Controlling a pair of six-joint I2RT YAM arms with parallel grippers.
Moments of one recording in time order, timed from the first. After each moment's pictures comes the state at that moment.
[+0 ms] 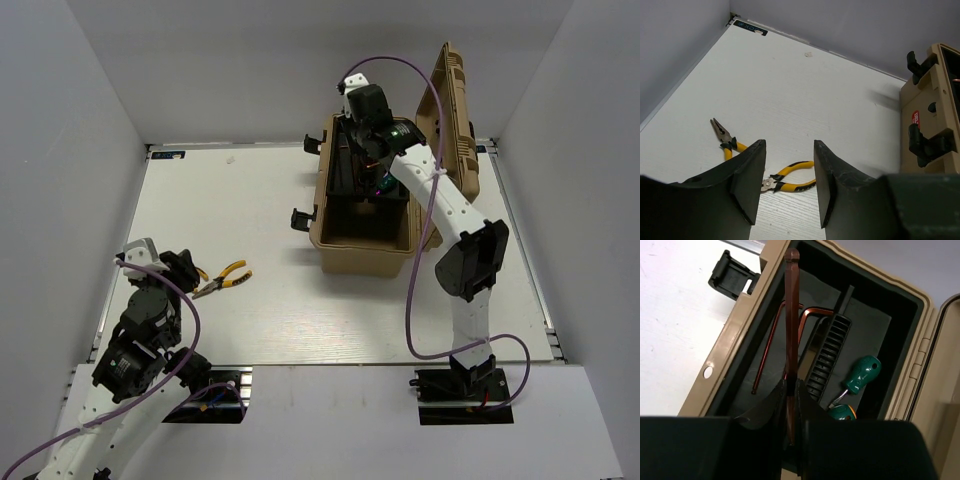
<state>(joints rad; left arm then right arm) -0.56 0.25 0.65 -0.50 -0.77 -0.33 0.58 2.04 2.22 -0.75 0.27 -0.03</state>
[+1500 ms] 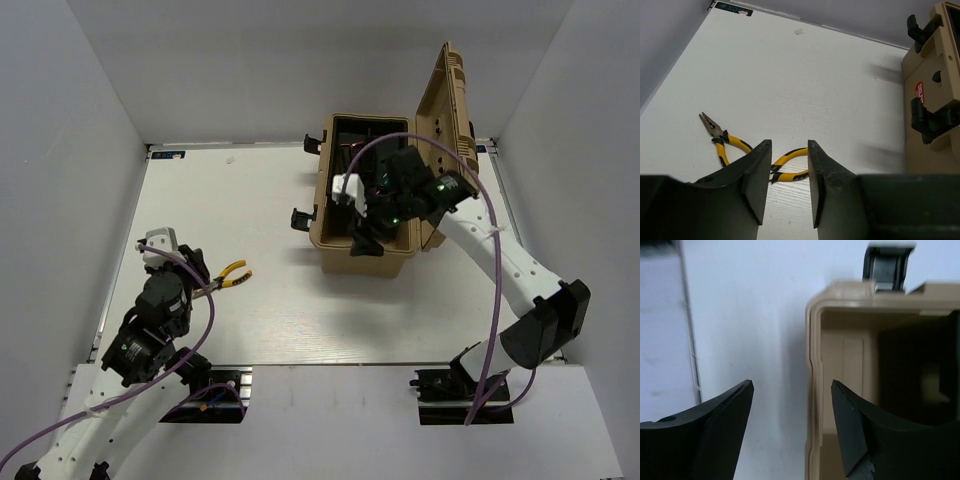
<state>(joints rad) -0.56 0.36 0.65 -0.49 -0.68 -0.31 0.60 1.49 1.56 -1.01 -0.67 -0.70</state>
